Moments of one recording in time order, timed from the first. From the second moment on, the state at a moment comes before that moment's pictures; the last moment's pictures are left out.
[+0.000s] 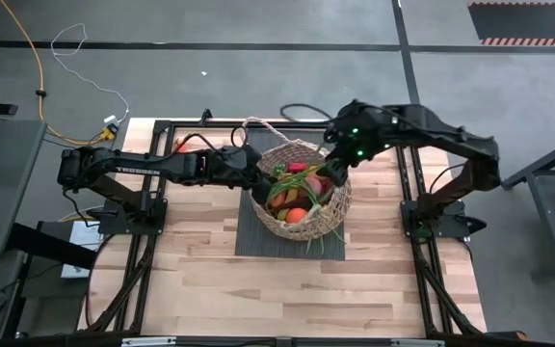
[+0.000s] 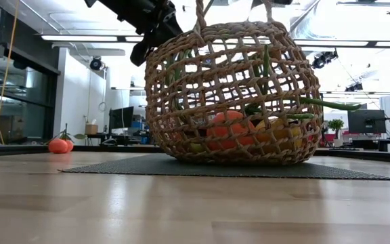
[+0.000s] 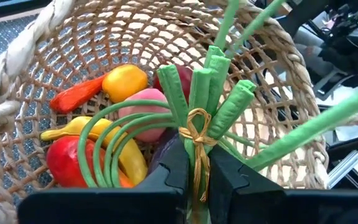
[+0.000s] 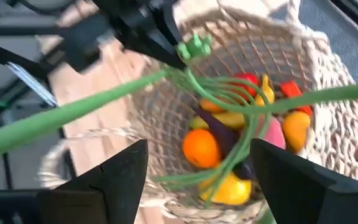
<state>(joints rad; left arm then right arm) 0.21 1.39 1.02 -0.18 -0.10 -0.67 -0.14 1.48 1.85 -1.23 -0.11 0.47</state>
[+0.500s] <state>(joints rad) 0.21 1.39 1.02 -0.19 -0.11 -0.68 -0.16 1.30 1.85 -0.95 -0.22 0.52</state>
